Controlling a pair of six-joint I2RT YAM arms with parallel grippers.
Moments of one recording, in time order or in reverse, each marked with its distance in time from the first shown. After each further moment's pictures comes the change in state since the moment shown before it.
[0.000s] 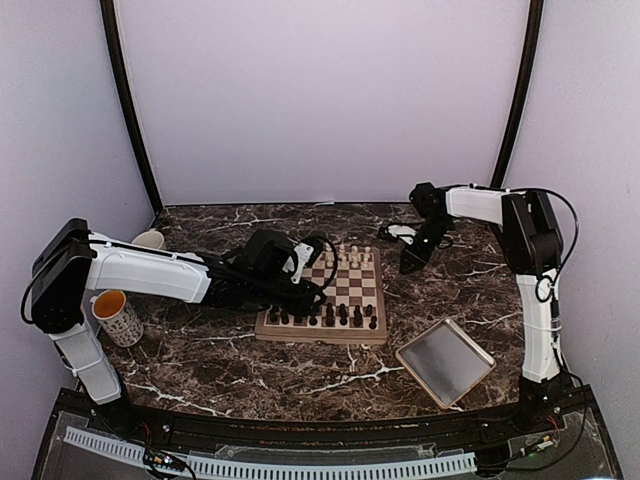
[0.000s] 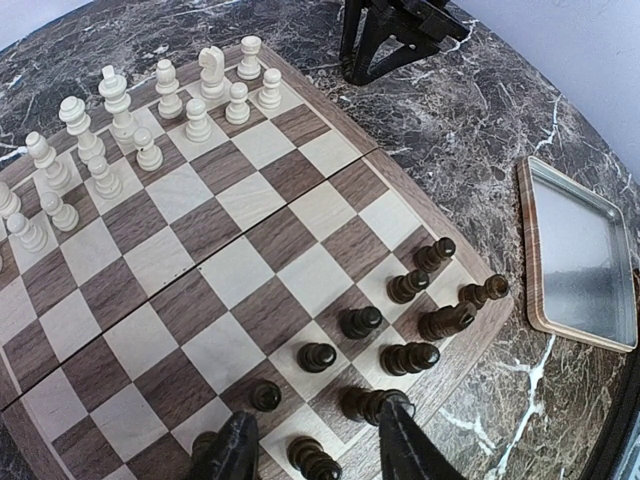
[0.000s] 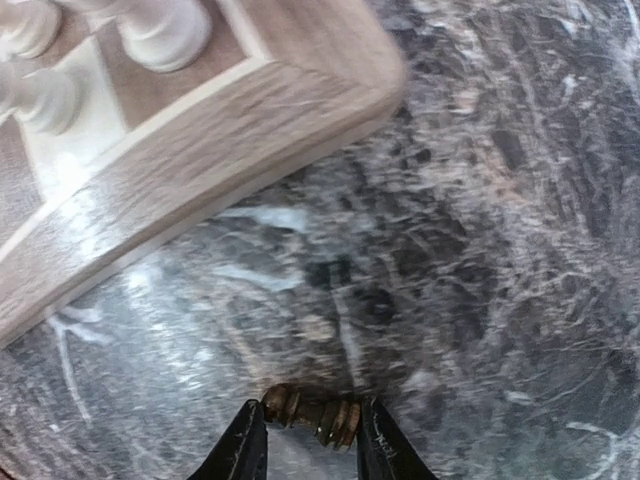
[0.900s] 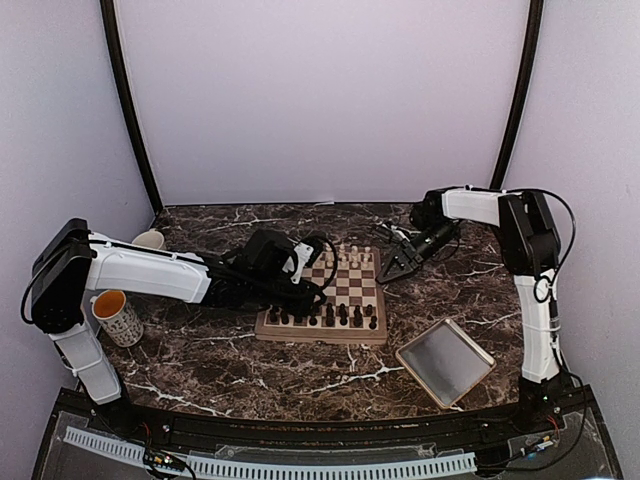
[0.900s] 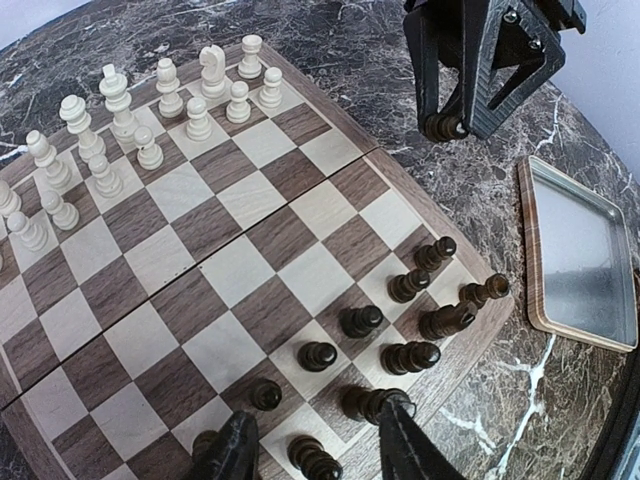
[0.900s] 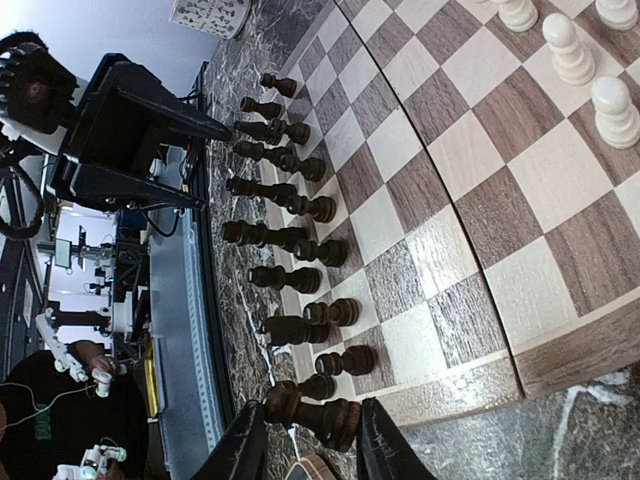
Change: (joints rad) left arm 0.000 0.000 0.000 -0.002 -0.002 -0.001; right arm 0.014 -0.009 -0.009 -0.409 -0.821 0.064
